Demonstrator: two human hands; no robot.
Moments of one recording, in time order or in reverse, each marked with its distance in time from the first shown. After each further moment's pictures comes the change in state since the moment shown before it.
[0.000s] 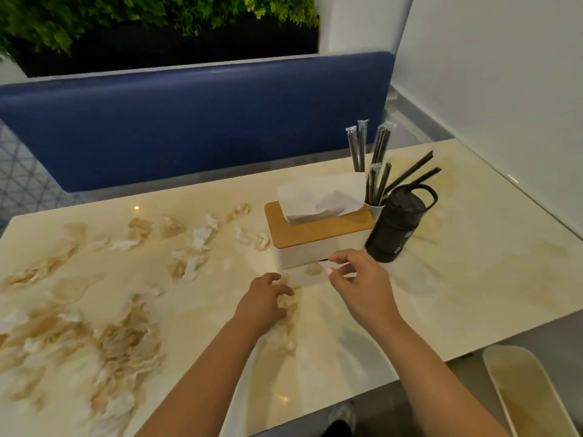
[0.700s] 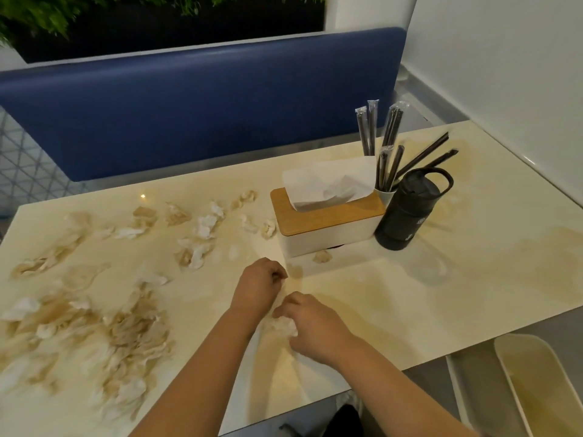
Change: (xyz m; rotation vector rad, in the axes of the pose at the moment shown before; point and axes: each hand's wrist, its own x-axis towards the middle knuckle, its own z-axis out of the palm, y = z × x) left_hand -0.001 -0.007 -0.008 -0.195 0.287 -0.038; right_hand -0.040 0.009 0.076 -0.436 -0.717 -0.188
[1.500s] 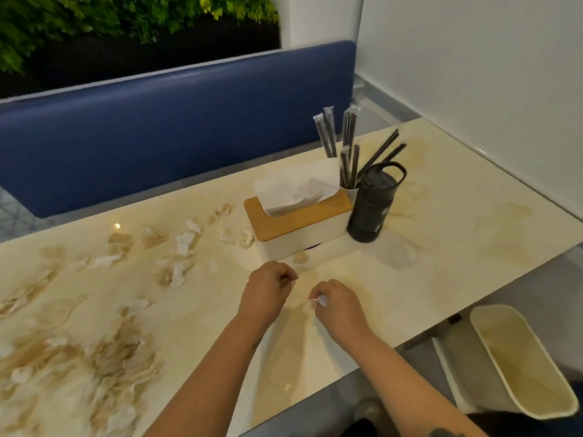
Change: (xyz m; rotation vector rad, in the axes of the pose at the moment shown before) left_hand -0.017 0.048 0.003 -0.079 -0.043 0.157; right_hand -0.020 0.048 -0.001 0.330 0.480 0.351
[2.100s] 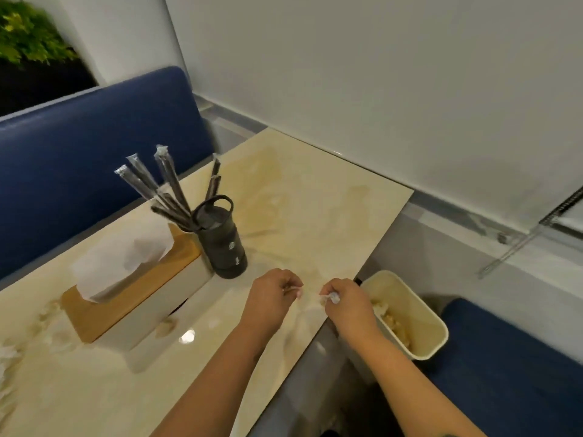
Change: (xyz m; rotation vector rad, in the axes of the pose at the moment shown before) left_hand 0.055 0.177 0.149 -0.049 -0.352 0.333; right_hand -0.037 0.144 -0.161 0.108 0.414 0.441
